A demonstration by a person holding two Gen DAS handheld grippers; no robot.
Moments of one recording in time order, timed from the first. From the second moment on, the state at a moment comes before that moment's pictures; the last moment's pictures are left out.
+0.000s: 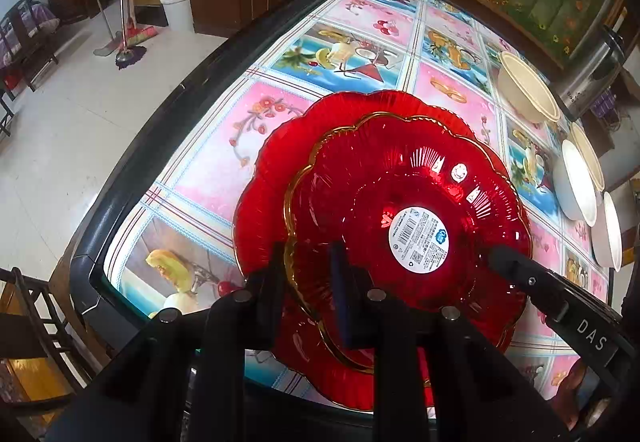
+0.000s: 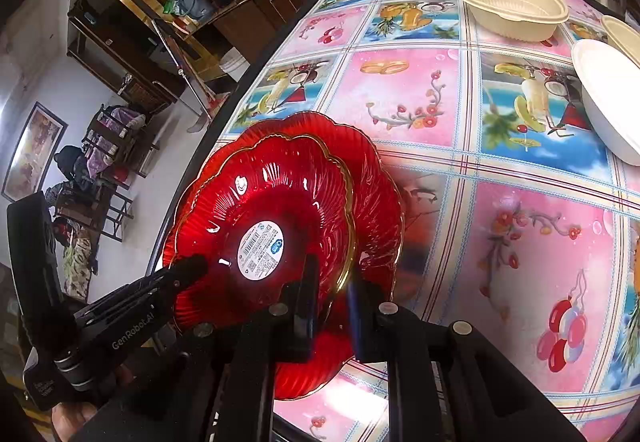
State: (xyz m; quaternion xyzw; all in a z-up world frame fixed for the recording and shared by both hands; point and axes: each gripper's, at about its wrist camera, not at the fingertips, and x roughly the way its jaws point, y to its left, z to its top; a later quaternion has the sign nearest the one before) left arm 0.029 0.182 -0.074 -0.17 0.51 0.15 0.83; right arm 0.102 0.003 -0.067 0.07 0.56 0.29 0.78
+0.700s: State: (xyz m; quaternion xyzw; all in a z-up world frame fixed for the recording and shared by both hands) left arm 0.030 0.180 -0.078 -0.17 0.52 0.15 0.82; right arm 0.103 0.003 -0.067 0.07 0.56 0.29 0.77
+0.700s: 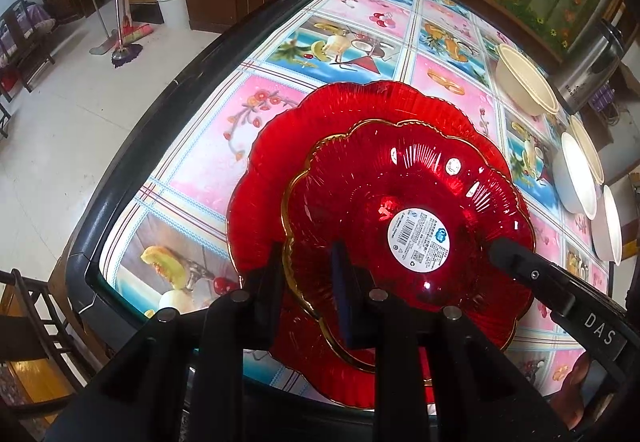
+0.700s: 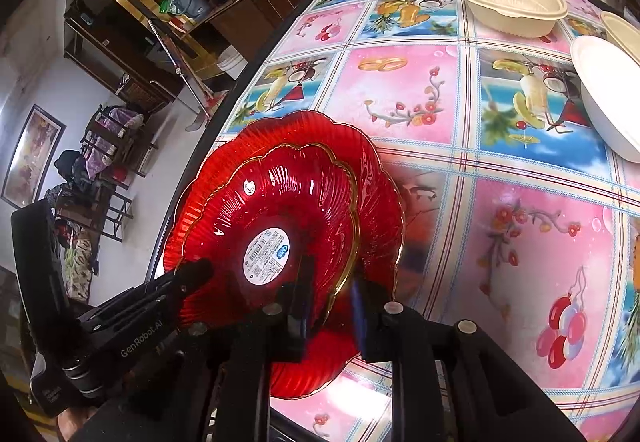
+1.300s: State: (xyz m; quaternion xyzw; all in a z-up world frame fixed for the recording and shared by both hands) left arm 0.015 0.174 -0.051 -0.17 0.49 0.14 0.84; right arm 0.086 -0.002 -0.042 0.06 0.54 0.31 0.78
